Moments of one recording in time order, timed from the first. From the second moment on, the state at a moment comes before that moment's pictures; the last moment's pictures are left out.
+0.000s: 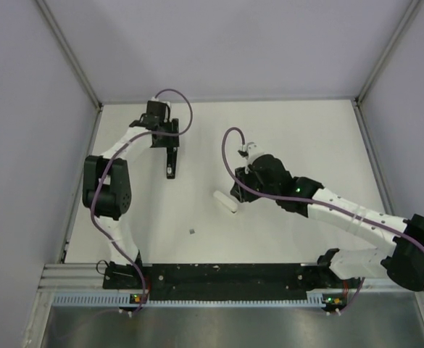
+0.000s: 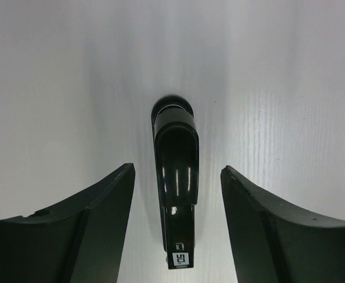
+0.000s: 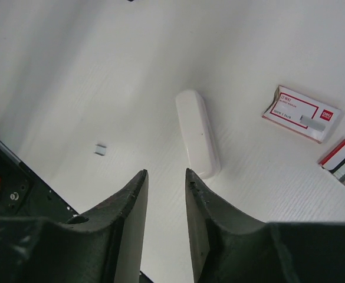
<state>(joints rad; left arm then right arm) -0.18 1.94 1.49 -0.44 -0.03 -0.18 0.88 1.23 0.93 -0.31 0.04 0.42</state>
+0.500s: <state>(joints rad) -0.40 1.58 1.46 -0.52 0.10 0.06 0.85 1.02 0.92 -0.46 0.05 0.40</state>
